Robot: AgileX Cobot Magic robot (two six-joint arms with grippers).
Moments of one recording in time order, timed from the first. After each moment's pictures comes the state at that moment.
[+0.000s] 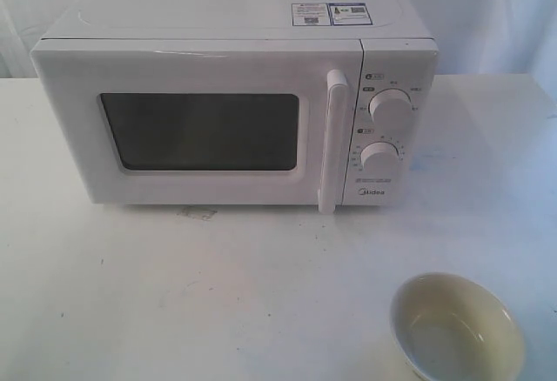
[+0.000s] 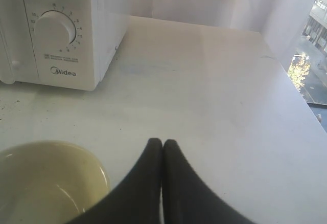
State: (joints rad) left arm 0.07 0.01 0.02 -0.21 0.38 0.19; right arm -0.04 0.01 -0.01 -0.03 0.34 -0.04
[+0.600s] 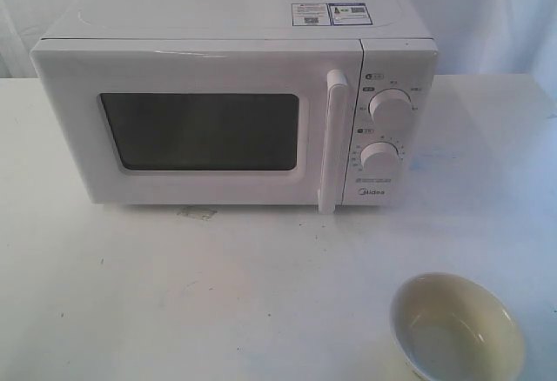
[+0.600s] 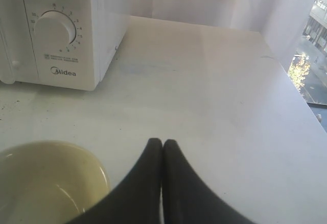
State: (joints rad) left arm 0.07 0.00 0.02 -0.21 0.39 0.20; right arm -0.04 0.01 -0.01 -0.03 0.34 -0.04
